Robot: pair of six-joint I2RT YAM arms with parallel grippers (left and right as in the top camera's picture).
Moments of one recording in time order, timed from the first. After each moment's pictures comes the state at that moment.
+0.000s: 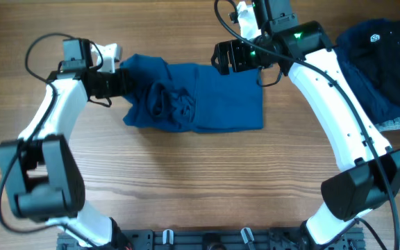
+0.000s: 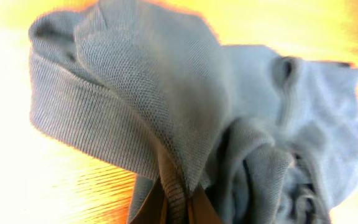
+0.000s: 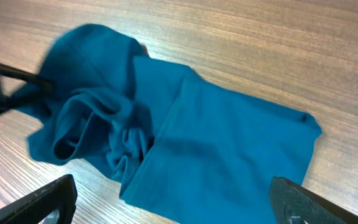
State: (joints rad) left arm 0.09 1.81 1.24 -0.54 0.53 -0.03; right arm 0.36 1.83 1.81 -1.00 -0.24 0.10
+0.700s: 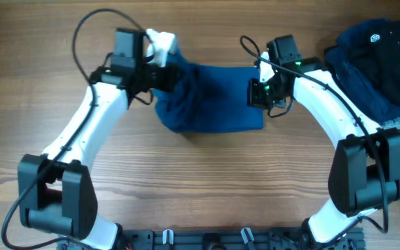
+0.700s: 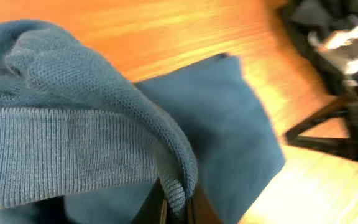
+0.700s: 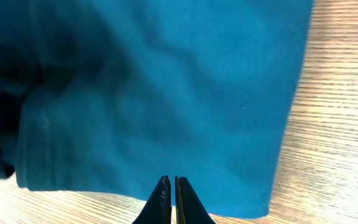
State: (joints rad) left arm -0.24 1.71 1.27 -0.42 0.51 -0.03; right arm 0.22 1.83 1.32 -0.82 -0.31 0.27
